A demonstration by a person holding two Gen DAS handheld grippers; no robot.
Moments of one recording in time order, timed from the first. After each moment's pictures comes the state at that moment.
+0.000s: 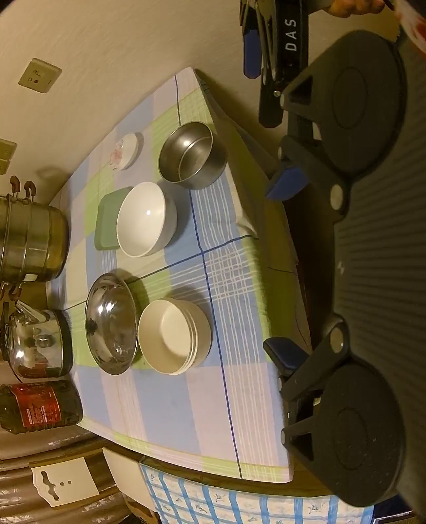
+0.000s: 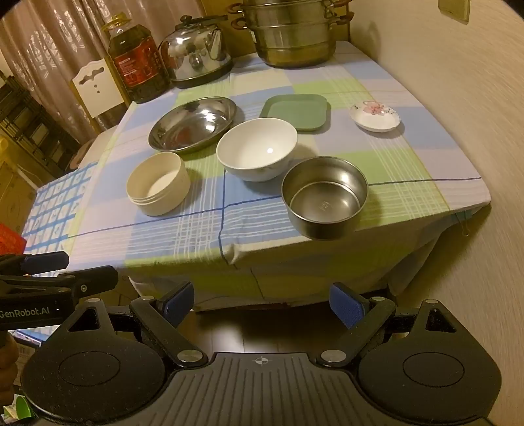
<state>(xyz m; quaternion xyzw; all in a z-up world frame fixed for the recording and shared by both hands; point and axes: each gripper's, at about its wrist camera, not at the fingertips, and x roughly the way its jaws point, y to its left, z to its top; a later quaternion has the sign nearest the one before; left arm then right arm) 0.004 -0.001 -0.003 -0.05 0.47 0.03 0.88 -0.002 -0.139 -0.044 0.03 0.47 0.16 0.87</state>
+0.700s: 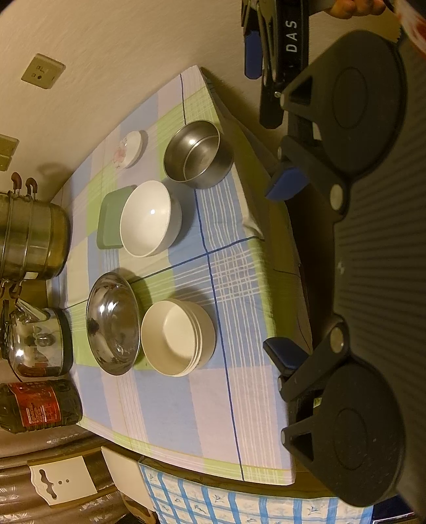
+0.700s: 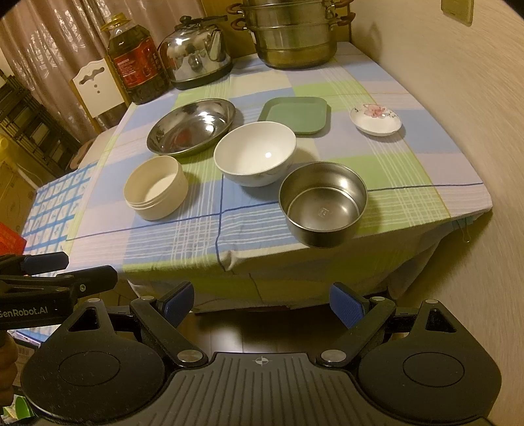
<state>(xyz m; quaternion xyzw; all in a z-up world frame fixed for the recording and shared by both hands) 0.015 0.002 -0.001 -0.06 0.47 0.03 0.88 0.005 -0.136 -0.045 0.03 0.47 0.16 0.87</state>
